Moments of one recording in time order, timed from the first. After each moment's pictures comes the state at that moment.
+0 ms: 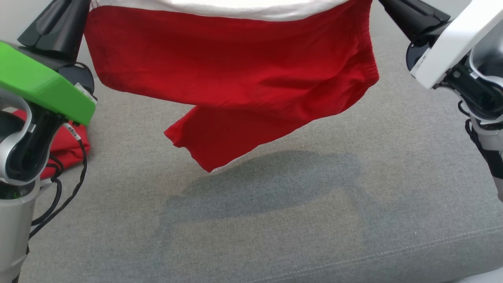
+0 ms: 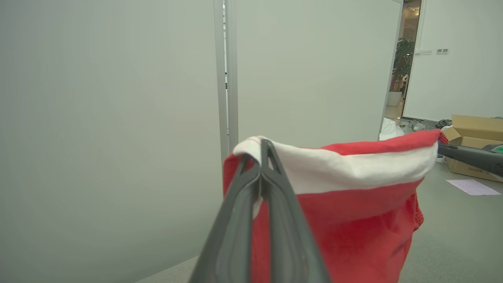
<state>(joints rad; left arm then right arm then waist) -0.70 0.49 -0.24 -0.23 -0.80 0.01 0.39 -0.83 -0.44 0.30 0.03 0.88 0.13 0.46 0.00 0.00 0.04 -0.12</state>
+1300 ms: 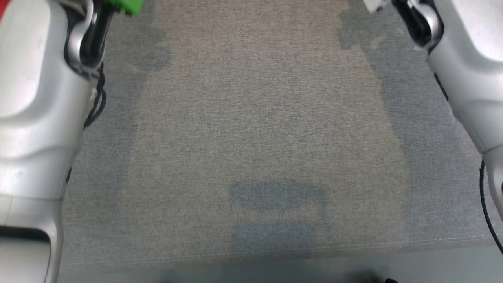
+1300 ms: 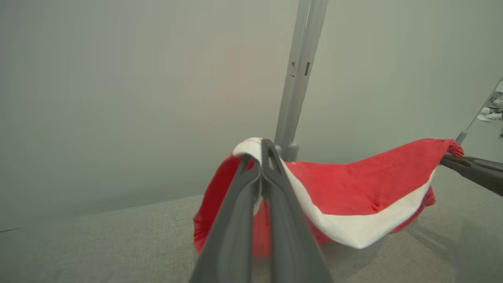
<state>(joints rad) -1.22 0.24 -0.44 0.57 -0.59 -0.11 -0.09 -1.35 -0.25 0.57 0.81 0.52 0.13 -0.13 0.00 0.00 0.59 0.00</state>
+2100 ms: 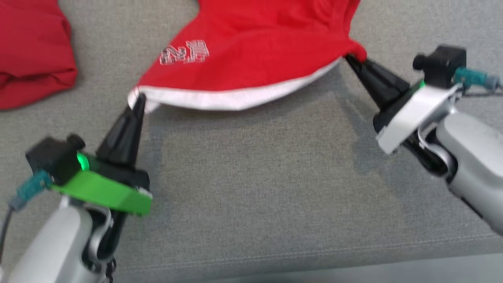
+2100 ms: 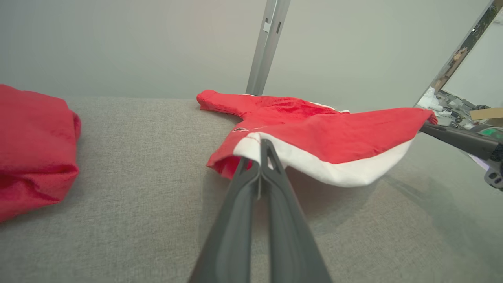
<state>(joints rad) -0.41 0.47 -0.46 0.02 -0.74 -0.05 -0.20 -0.91 -0.61 0.93 0.34 0.93 0.13 -0.24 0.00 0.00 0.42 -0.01</state>
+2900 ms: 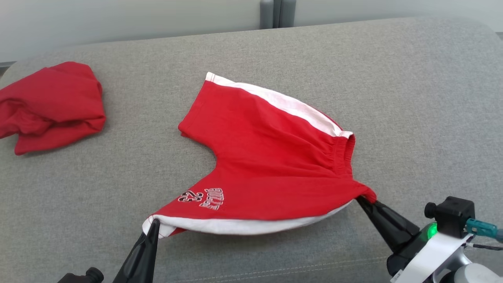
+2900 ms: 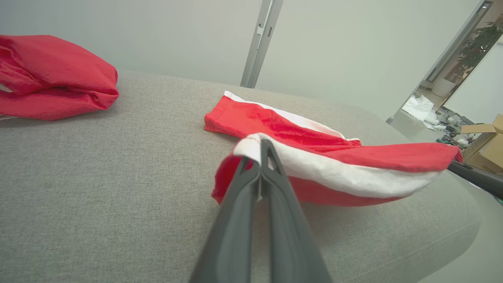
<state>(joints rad) 0.22 0.49 -0.44 -0.33 -0.68 0.12 -0.25 -0.03 -0.58 0.49 -0.14 0.71 0.13 -0.10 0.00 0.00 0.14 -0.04</state>
